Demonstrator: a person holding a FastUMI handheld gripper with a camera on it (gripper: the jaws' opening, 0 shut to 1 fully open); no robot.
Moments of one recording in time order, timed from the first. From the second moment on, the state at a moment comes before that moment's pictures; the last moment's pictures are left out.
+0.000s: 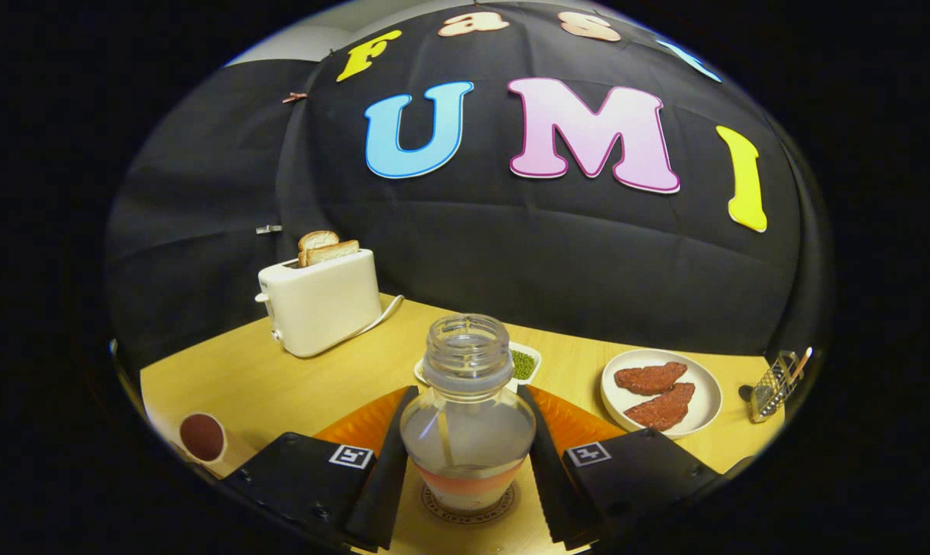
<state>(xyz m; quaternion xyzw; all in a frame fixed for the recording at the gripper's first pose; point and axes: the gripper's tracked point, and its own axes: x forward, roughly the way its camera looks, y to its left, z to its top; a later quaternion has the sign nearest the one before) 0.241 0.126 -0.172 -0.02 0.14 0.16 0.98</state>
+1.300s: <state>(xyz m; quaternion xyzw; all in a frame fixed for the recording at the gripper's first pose) 0.113 0.040 -0.004 -0.03 0.05 0.08 1.00</state>
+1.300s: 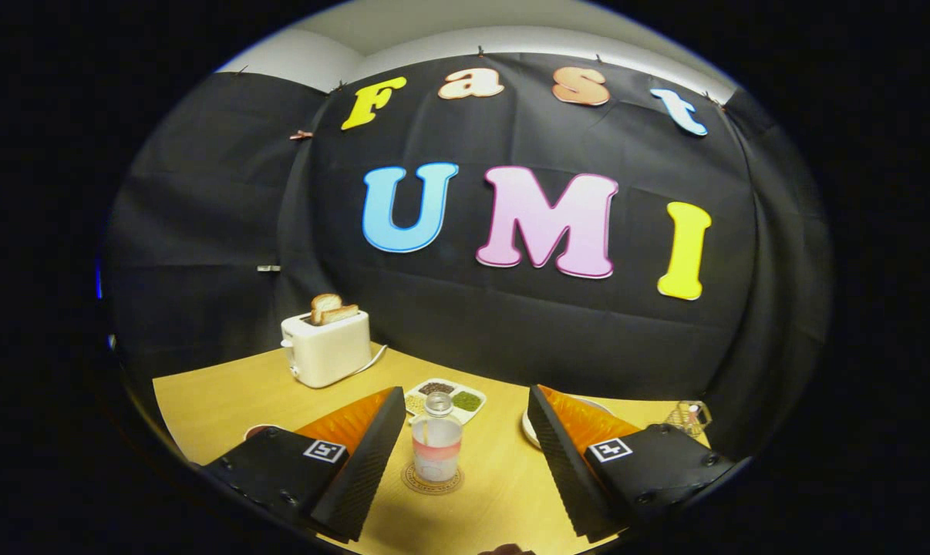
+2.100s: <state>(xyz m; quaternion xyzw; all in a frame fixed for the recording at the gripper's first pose) -0.046 -0.046 0.022 -0.02 0.07 -0.07 0.99</state>
